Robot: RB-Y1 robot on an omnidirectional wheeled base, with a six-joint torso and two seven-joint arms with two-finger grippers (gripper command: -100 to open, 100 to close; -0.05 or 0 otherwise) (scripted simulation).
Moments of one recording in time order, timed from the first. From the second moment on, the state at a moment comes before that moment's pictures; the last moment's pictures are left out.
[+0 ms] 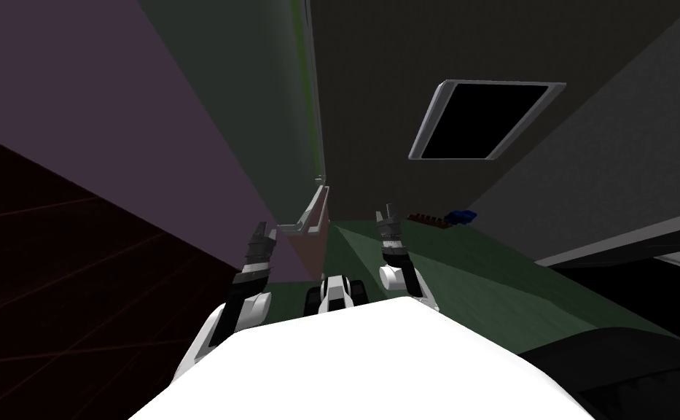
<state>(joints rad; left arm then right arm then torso) 0.50 0.13 0.02 -2.14 -0.10 -0.36 0.08 0.46 -0.02 0.05 -2.21 0.03 -0.41 -0.06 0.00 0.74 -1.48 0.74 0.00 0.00</state>
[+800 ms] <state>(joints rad) 0.46 0.12 -0.01 -2.02 -0.11 -0.30 0.07 0.46 -0.02 0.05 -2.21 0.03 -0.41 -0.06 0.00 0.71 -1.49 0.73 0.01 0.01</state>
